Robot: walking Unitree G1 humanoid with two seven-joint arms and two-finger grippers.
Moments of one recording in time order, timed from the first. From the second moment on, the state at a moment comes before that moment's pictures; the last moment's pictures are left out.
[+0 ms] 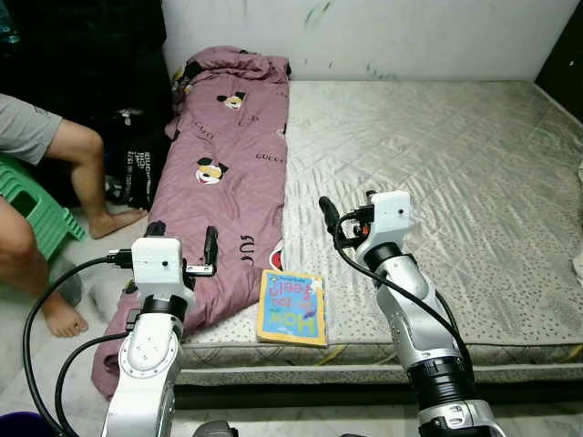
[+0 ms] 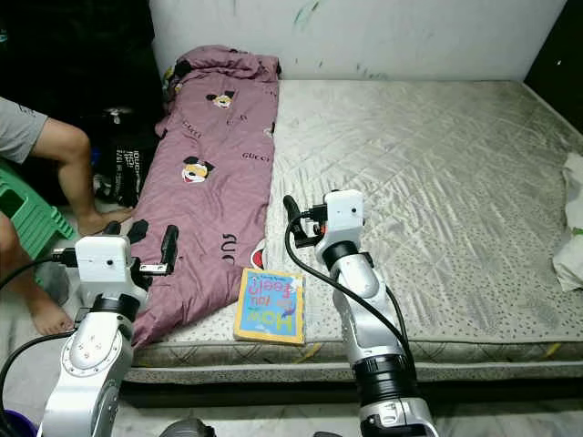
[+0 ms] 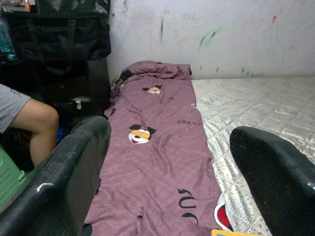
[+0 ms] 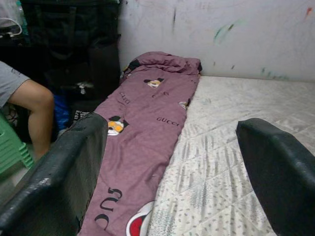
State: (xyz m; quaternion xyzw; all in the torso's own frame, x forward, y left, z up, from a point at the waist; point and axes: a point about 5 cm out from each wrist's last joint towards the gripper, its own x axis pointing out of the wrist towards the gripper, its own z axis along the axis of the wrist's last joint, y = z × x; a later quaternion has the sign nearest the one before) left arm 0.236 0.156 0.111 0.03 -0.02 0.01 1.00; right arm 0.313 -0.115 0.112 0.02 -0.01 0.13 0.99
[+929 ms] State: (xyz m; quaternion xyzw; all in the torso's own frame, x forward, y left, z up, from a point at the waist) left arm 0.238 0.147 0.109 0.02 -0.01 -0.01 1.00; right arm 0.317 -0.126 0.110 0.01 -0.01 0.11 0.99
